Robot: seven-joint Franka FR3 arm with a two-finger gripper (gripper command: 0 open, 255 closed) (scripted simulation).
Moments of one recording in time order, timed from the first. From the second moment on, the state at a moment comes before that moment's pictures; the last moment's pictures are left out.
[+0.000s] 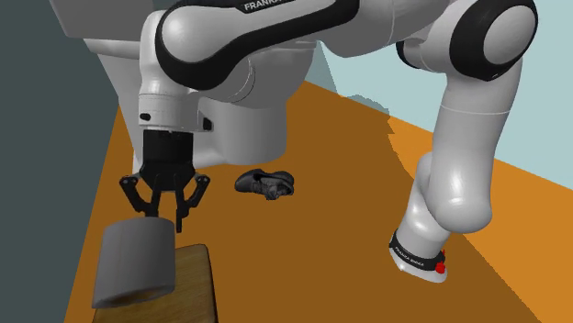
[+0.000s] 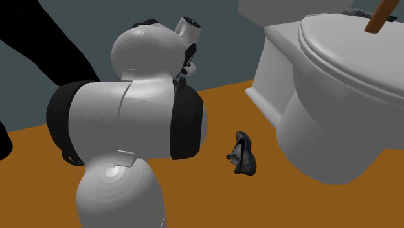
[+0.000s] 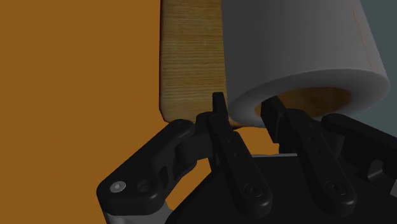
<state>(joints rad) 0.36 0.15 0.41 -1.84 0.43 1.98 1.02</state>
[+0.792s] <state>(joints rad) 0.37 0.18 0.41 -1.89 0.44 2.04 0.99</state>
